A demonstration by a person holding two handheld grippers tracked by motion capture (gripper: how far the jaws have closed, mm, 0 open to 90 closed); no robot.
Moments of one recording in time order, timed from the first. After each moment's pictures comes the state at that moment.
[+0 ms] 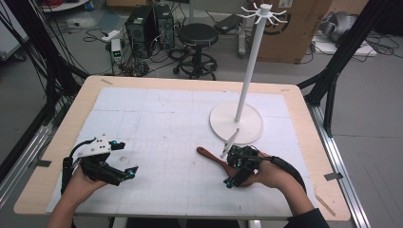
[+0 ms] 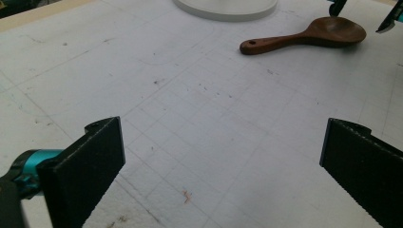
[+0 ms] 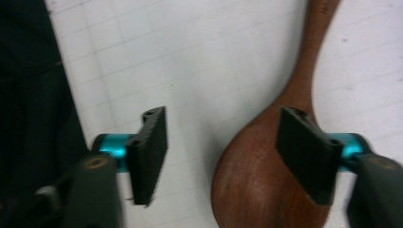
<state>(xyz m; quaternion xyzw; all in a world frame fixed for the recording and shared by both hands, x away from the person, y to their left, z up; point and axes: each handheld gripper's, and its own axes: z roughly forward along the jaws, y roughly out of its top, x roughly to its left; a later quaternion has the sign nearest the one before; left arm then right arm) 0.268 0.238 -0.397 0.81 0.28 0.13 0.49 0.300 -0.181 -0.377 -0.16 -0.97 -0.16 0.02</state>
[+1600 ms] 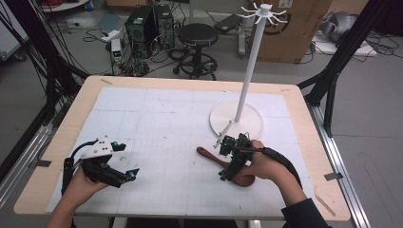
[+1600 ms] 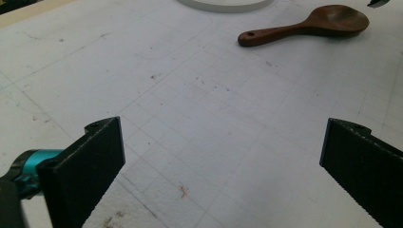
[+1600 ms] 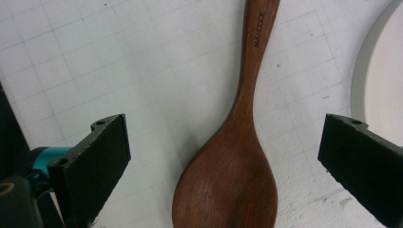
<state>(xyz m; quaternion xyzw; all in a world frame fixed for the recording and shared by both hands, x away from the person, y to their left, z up) 0.264 0.234 -0.395 0.83 0.28 0.14 0.47 0.315 -0.161 -0.365 -0.20 -0.97 -0.14 -0.05</state>
